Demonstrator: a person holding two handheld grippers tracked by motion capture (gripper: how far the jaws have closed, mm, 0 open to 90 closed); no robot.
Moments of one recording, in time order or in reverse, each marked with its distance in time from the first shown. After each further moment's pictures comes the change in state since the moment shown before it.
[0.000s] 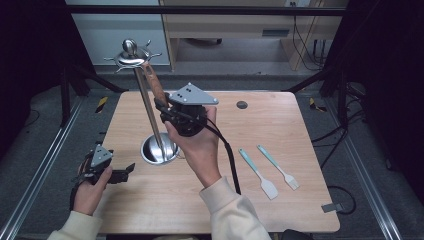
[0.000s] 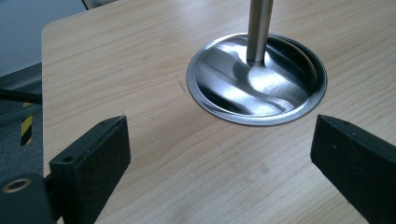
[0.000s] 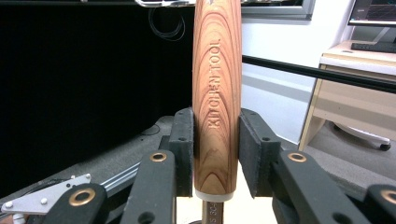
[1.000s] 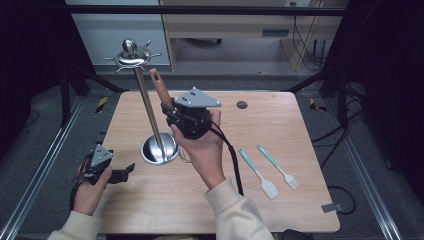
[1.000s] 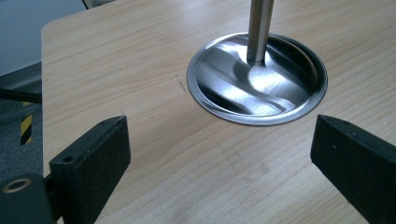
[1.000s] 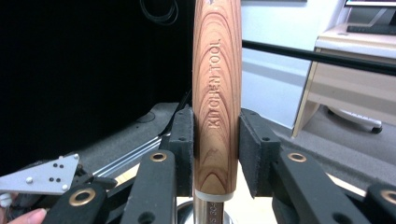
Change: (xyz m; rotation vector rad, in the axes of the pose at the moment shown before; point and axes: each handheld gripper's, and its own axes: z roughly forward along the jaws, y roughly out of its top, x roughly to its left) left arm 0.000 0.000 0.000 0.001 -0.002 -0.005; right arm -0.009 -0.013 -0.002 0.052 -0.022 0.008
